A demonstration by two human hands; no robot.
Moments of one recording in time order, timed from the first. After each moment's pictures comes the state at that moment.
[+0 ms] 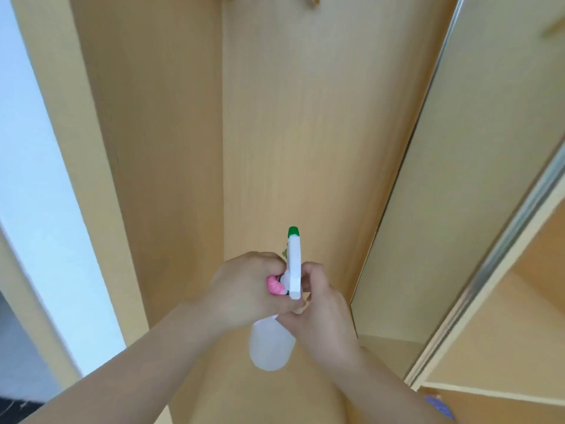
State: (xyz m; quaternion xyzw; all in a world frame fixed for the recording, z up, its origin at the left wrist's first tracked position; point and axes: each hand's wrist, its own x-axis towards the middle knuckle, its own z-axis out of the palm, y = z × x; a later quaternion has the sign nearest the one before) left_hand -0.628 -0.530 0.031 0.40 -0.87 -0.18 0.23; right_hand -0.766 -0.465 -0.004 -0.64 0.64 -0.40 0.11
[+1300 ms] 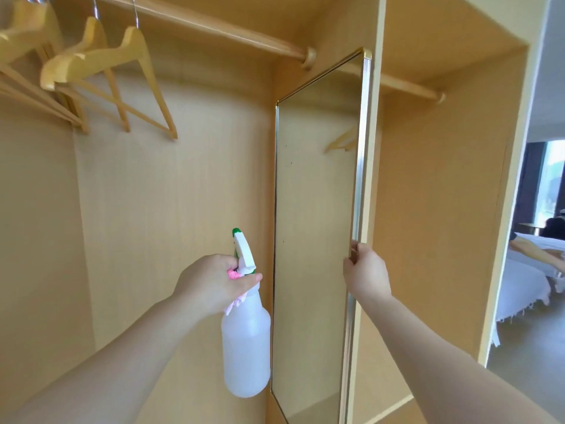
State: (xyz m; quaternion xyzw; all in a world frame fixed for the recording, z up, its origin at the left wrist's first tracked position) left_hand -0.701 -0.573 0.178 0.28 -0.89 -0.22 0.28; right_hand -0.913 -0.419 0.165 -0.27 0.81 -0.50 -0.12
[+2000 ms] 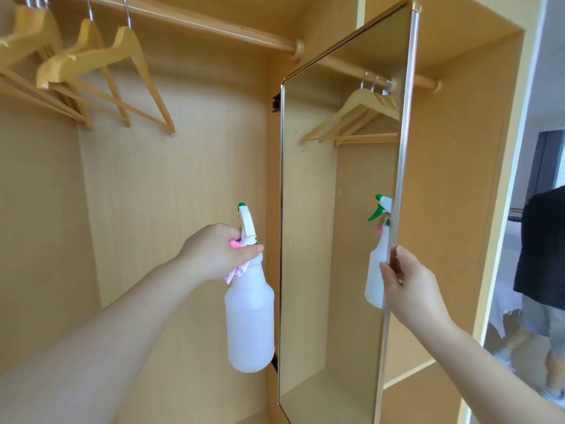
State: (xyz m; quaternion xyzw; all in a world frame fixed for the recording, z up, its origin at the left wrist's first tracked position) left_hand -0.705 -0.529 0.209 0.26 -0.90 -0.20 0.28; right_hand -0.907 -0.302 0.141 -0.36 0.76 -0.50 -0.19
